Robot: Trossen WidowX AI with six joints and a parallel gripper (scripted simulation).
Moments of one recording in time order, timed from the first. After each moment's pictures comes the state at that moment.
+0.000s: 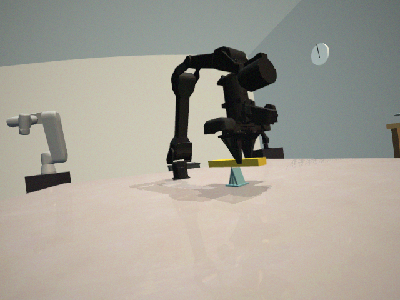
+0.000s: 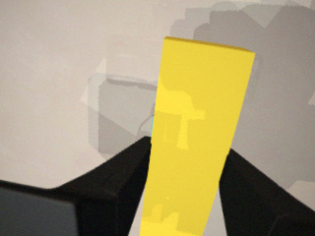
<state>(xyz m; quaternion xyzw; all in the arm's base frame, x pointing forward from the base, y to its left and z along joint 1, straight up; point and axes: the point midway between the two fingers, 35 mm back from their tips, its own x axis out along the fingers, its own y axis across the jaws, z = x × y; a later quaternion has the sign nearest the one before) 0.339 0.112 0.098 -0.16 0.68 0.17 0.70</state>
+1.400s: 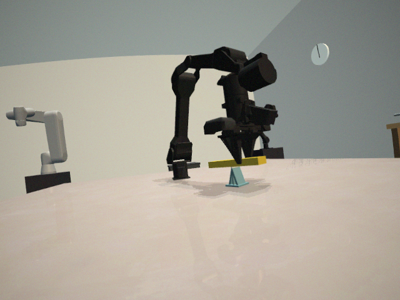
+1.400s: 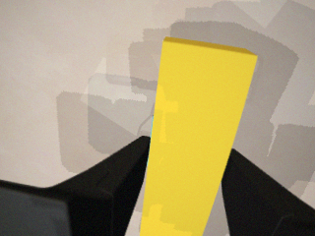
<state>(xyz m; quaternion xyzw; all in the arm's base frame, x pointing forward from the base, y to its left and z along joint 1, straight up) 0.339 0.112 0.098 -0.16 0.68 0.17 0.70</state>
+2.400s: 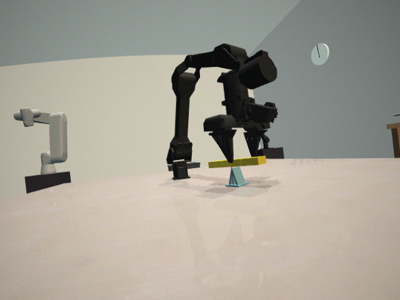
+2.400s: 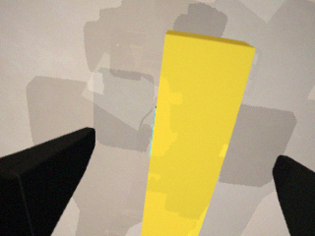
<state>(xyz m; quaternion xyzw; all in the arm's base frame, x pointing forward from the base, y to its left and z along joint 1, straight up) 0.338 0.112 0.106 -0.16 0.68 0.17 0.69</state>
